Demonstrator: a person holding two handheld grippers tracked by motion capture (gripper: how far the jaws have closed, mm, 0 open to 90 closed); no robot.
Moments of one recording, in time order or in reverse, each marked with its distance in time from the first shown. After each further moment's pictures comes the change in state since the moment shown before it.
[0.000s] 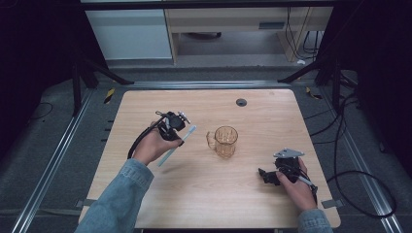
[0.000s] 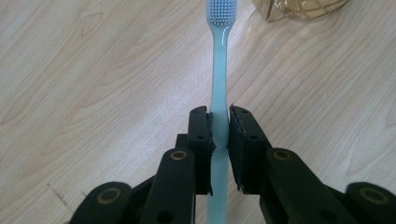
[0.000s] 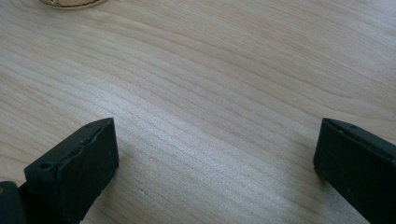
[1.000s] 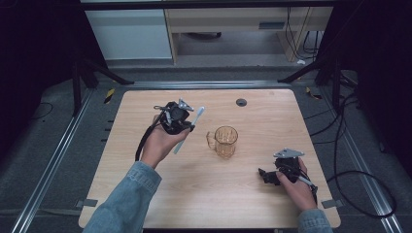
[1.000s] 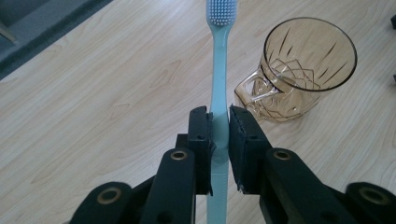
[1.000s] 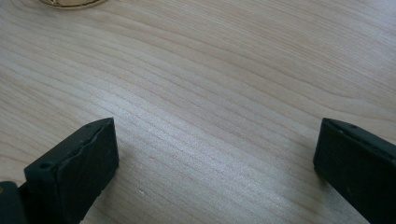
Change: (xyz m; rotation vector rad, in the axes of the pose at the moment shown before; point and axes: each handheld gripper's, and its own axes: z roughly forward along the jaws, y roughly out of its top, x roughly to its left) left arm -0.019 0.018 -0.036 -0.329 0.066 -0.062; right arm 0.000 0.000 0.000 0.001 0.000 -0.001
